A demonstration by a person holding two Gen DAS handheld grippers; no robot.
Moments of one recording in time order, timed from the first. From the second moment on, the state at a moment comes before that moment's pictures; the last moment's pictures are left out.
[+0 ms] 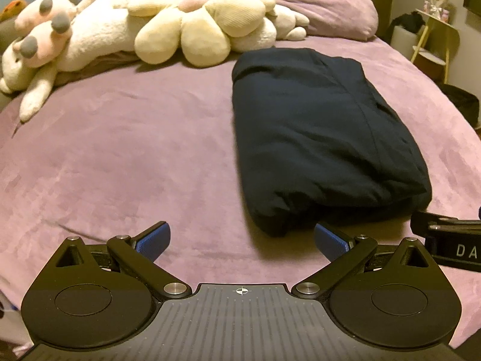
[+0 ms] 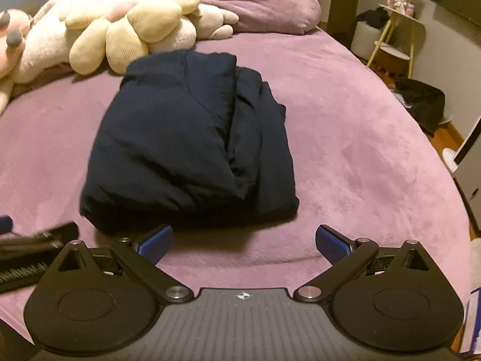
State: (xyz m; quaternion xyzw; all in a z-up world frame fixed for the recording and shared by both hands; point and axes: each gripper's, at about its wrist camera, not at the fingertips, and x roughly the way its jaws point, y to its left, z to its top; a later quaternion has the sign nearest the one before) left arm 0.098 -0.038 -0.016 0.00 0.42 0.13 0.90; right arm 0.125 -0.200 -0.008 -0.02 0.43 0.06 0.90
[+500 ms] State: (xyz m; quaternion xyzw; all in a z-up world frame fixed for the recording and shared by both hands) left arm 0.100 -0.035 -0.016 -0.01 0.42 0.13 0.90; right arm 0.124 -0.193 -0.008 -0.04 0.44 0.06 0.89
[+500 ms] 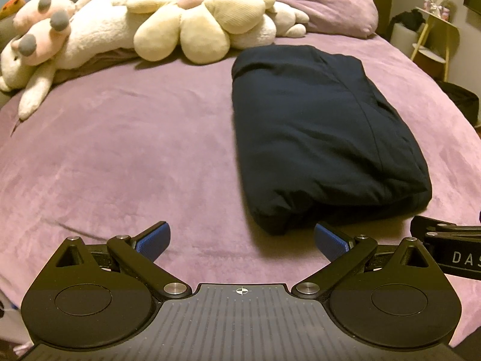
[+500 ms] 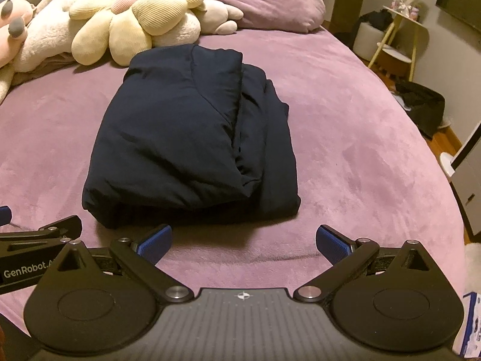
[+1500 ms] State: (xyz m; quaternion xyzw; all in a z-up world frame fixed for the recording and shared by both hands) left arm 0.101 -0.040 -0.016 0.00 0.42 0.12 0.90; right arm 0.123 -0.196 -0.010 -0.03 0.45 0.06 0.89
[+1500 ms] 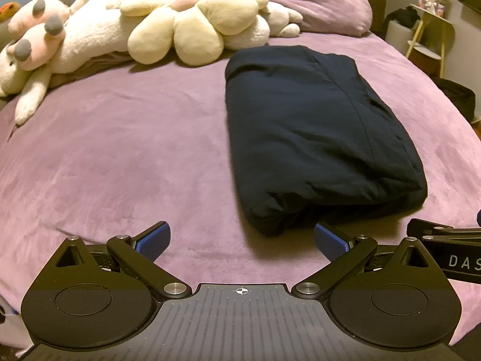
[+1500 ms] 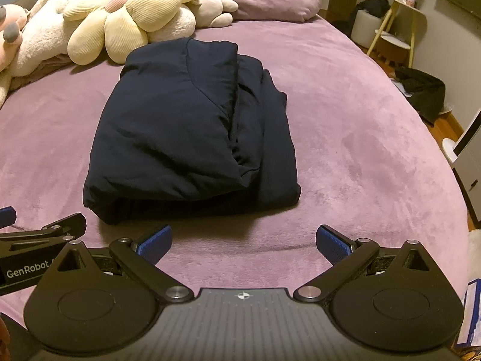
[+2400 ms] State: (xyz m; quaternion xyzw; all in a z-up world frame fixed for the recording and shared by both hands) left arm 0.103 -0.041 -0.015 0.01 0.43 0.11 0.90; right arm 0.125 -0.200 -0.009 -0.01 0.46 0.05 0.89
